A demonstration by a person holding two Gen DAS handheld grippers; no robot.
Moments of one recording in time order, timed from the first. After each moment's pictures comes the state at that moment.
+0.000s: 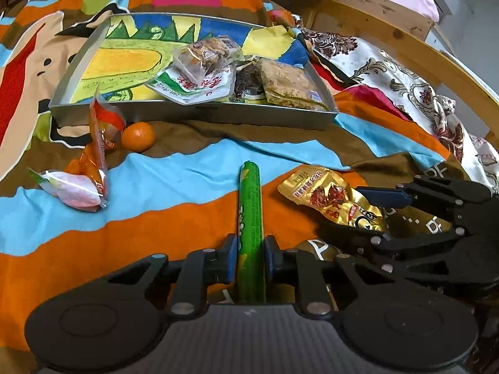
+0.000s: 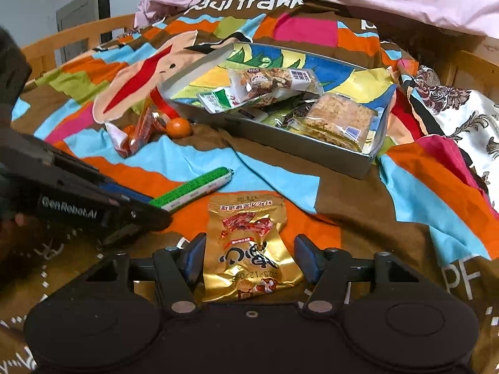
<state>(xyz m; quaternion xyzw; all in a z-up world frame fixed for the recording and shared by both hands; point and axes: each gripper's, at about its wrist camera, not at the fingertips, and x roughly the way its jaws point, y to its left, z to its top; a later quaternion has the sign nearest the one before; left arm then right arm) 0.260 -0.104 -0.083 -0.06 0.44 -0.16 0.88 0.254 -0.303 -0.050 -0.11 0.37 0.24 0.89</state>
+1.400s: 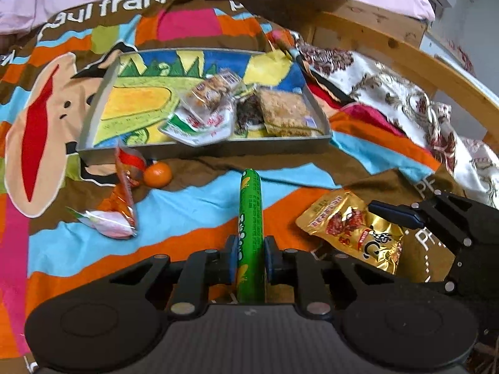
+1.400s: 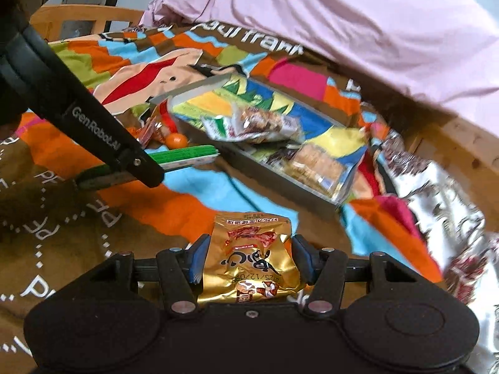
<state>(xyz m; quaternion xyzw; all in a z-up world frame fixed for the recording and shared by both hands) 0.242 -0.110 -0.036 -0.02 0.41 -0.13 0.90 0.200 -0.277 -0.028 -0.23 0.26 0.17 0.92</state>
